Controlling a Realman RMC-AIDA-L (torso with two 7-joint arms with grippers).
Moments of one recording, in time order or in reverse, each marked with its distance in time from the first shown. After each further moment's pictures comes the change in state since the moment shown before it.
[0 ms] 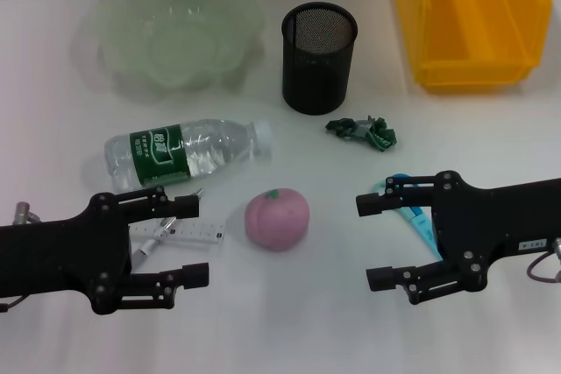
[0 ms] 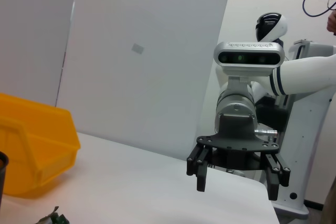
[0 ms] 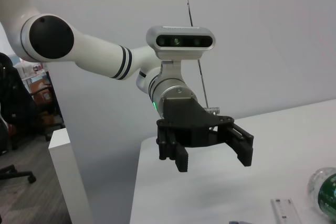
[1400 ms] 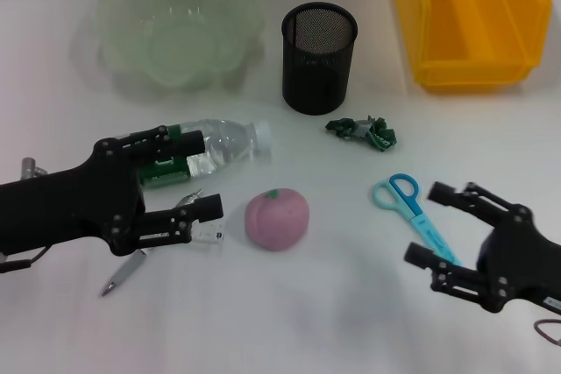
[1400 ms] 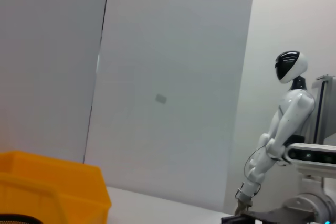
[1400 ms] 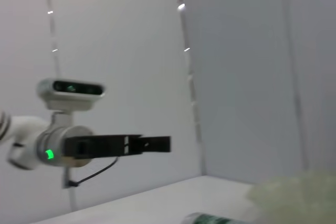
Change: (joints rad) left arm -0.047 -0.018 -0.060 -0.060 -0.086 -0.037 0.055; right arm -0.228 -0.002 0.160 0.462 0.237 0.113 -0.550
